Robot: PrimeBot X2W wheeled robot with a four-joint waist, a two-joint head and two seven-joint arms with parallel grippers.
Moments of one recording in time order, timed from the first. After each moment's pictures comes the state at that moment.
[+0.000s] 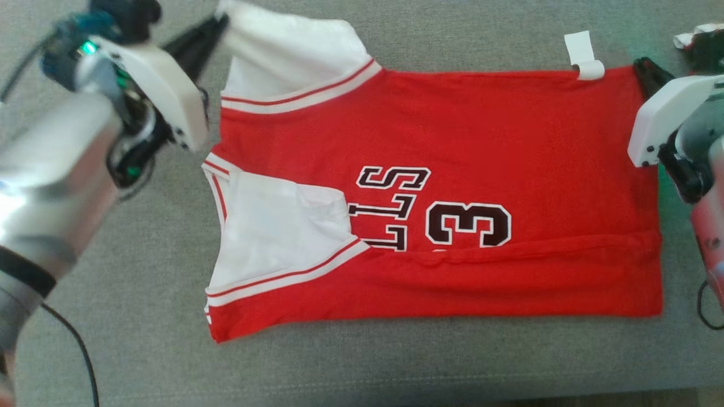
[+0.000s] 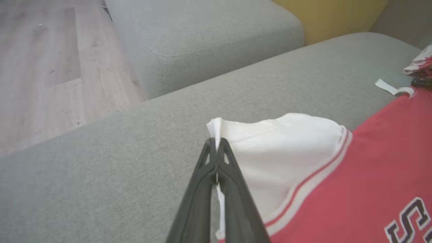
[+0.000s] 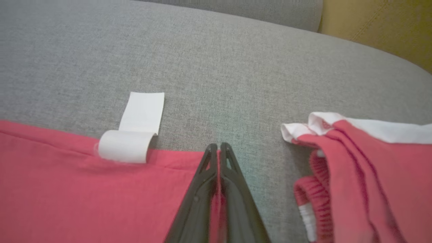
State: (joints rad) left arm -1.14 0.48 -1.19 0.69 -0.99 -0.11 -0.15; right arm -0.82 -0.38 0.26 0.82 0.26 0.13 0.21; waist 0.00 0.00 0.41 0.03
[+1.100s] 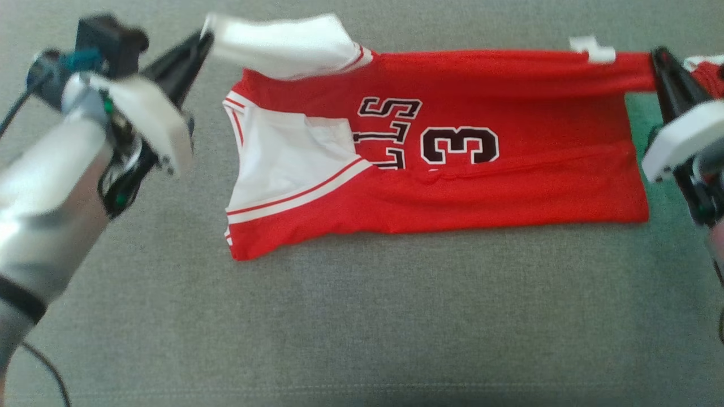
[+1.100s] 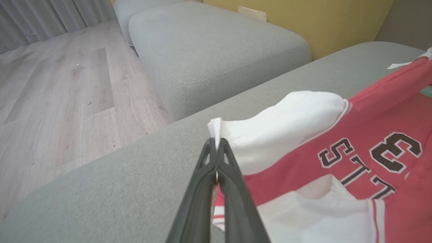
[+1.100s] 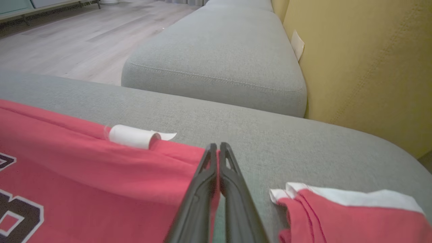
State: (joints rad) left arm -1.08 0.50 -1.17 0.71 -0.88 -0.12 -0.25; right arm -0.77 -0.46 0.38 0.79 0.40 0.13 -0.09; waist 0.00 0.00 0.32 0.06
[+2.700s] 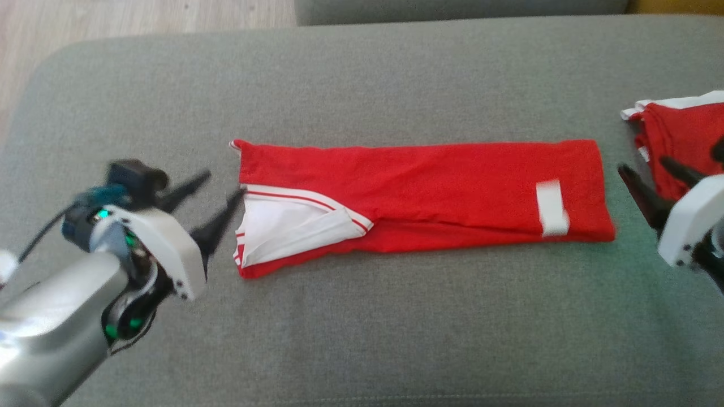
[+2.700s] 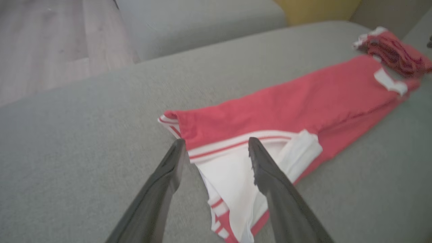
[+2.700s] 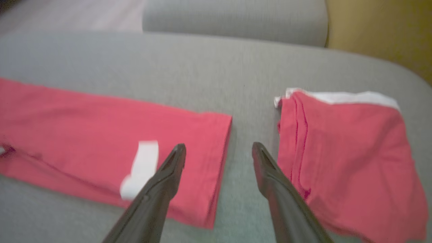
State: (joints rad) left arm -0.74 0.72 -1.22 0.27 -1.02 0.02 -0.09; right arm -0.39 -0.65 0.37 0.35 0.68 0.13 0.40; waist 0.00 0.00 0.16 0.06
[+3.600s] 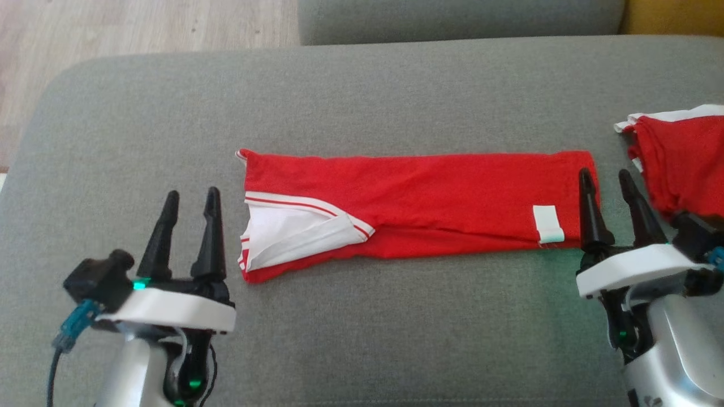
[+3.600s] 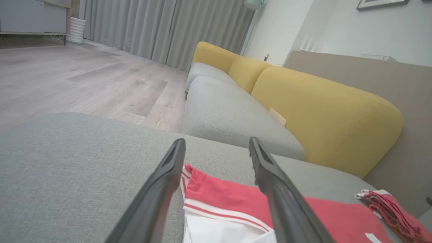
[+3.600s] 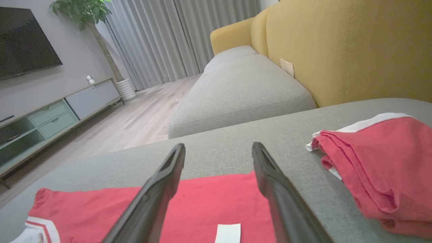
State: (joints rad) left arm -0.10 0.09 -0.15 0.13 -0.43 -0.07 -0.25; right arm -0.24 -0.16 0.06 0.38 0.40 0.13 -0.15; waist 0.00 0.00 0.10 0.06
